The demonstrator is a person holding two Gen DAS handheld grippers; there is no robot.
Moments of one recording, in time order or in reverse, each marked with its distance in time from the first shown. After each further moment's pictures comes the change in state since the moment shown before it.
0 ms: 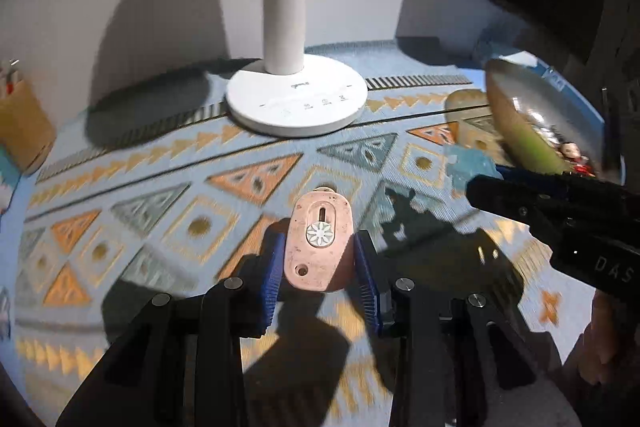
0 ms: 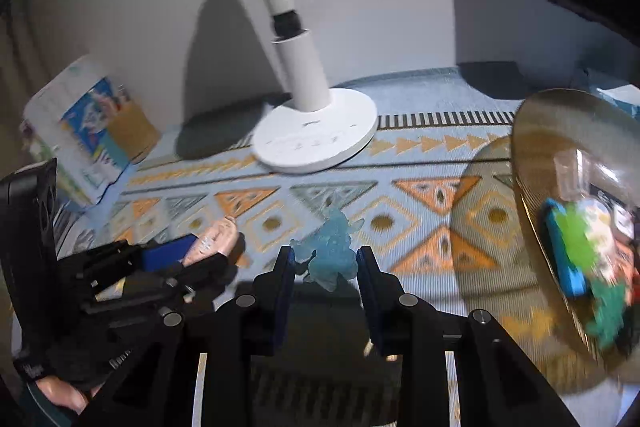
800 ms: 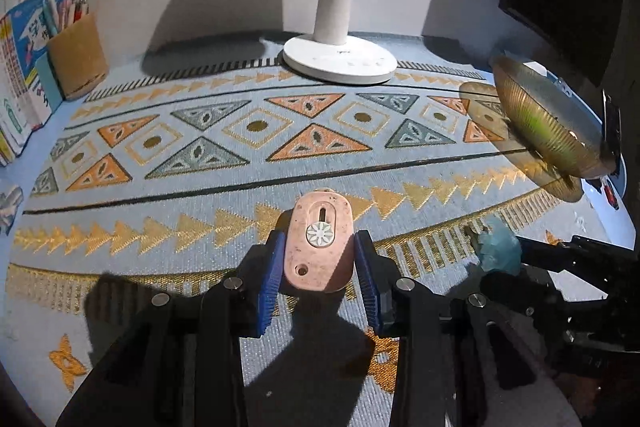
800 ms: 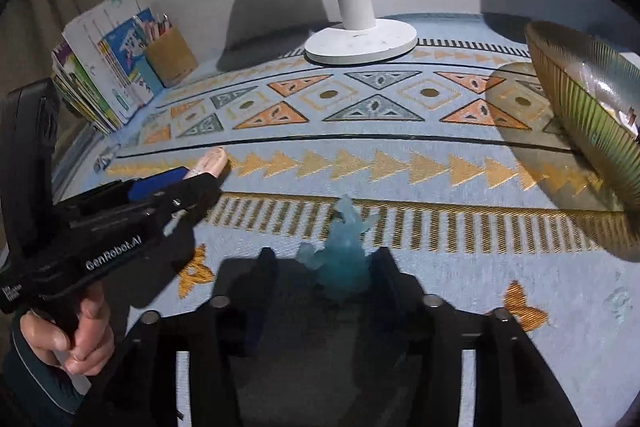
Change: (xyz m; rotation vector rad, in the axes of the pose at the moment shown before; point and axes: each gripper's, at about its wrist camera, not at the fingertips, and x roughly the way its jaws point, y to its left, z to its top) left arm -0.028 0.015 -0.073 -0.098 -0.044 0.057; right arm -0.008 0.038 -0.096 -0.061 0.097 0.048
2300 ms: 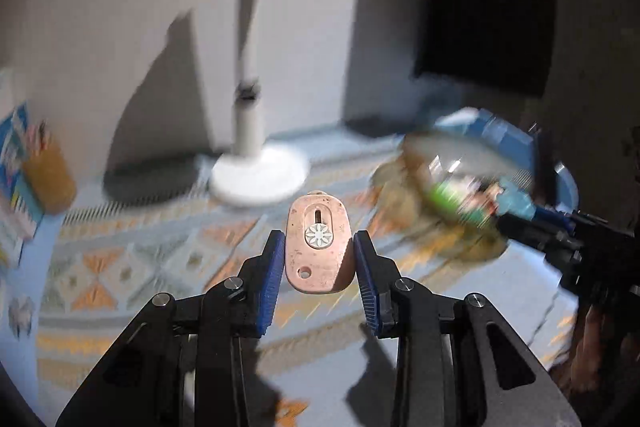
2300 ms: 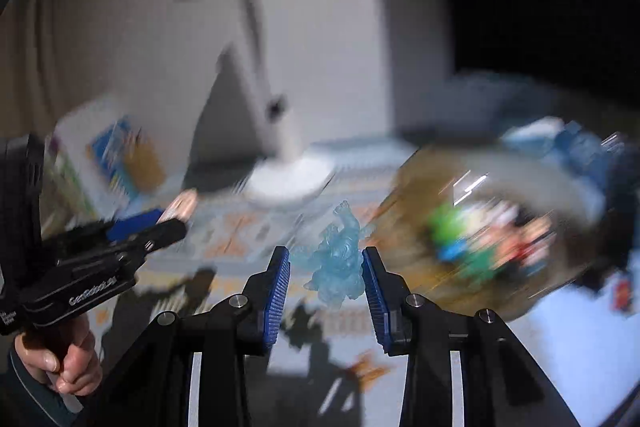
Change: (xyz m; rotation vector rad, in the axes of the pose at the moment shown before) left arm -0.083 -0.081 0.078 0.151 -0.238 -0.143; right arm -0.152 -0.042 0.036 0.067 -0.383 -0.204
